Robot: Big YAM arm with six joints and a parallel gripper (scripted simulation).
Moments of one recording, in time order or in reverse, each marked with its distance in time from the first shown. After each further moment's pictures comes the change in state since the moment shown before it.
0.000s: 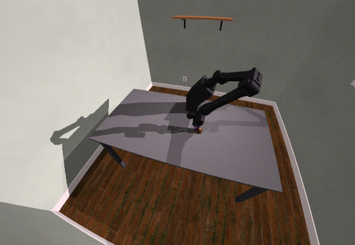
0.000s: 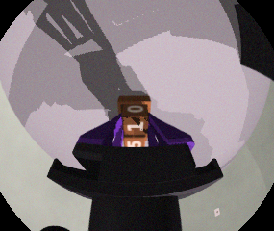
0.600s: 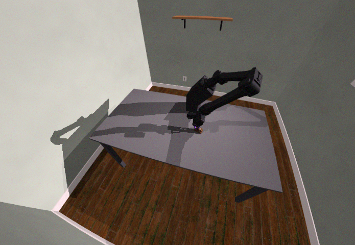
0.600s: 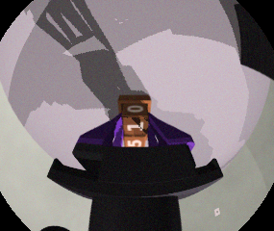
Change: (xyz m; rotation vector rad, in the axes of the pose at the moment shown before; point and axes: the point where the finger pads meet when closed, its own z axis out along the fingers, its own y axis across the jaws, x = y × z) arm 0.001 0.000 -0.001 0.000 0.000 0.000
